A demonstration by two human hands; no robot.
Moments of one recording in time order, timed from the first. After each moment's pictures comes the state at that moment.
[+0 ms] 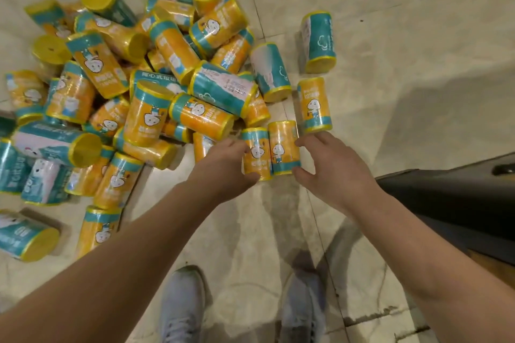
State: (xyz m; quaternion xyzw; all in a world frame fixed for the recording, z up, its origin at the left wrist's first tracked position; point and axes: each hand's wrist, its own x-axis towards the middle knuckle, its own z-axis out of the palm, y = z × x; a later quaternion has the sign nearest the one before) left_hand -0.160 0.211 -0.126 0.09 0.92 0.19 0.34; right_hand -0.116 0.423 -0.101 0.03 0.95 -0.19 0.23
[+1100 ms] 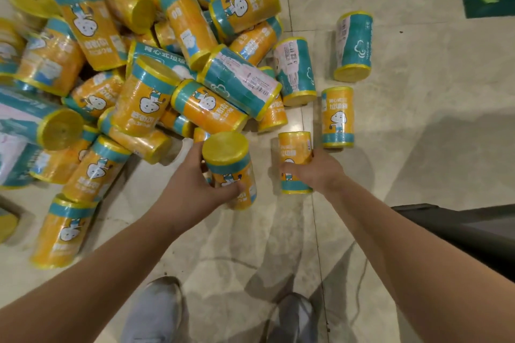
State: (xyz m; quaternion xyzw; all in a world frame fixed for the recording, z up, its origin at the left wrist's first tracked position) left_hand -0.139 0.156 -0.163 -0.15 0.79 0.52 0.28; right_hand -0.168 0.405 -0.234 0.29 0.82 -0.33 0.36
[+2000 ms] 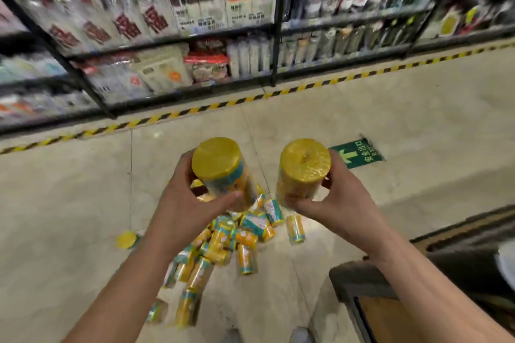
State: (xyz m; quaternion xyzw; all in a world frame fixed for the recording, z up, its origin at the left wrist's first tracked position) left_hand -0.195 0.110 0.528 0.04 0.82 0.57 0.05; right_hand -0.148 0.374 0.538 0.08 0.86 -0.50 0.02
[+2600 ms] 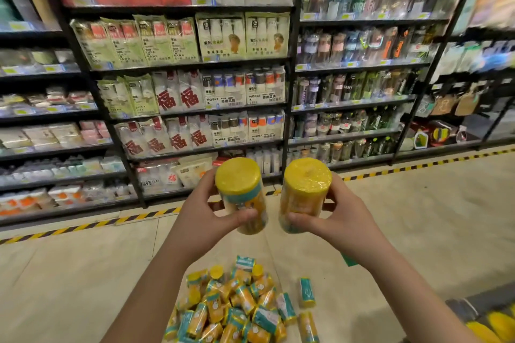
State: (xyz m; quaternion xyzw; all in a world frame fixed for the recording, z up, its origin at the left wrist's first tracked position) left_hand -0.139 0.067 0.755 0.15 0.80 0.57 -0.05; right_hand -0.102 0.324 0.755 -0.02 0.87 -0.48 -0.13
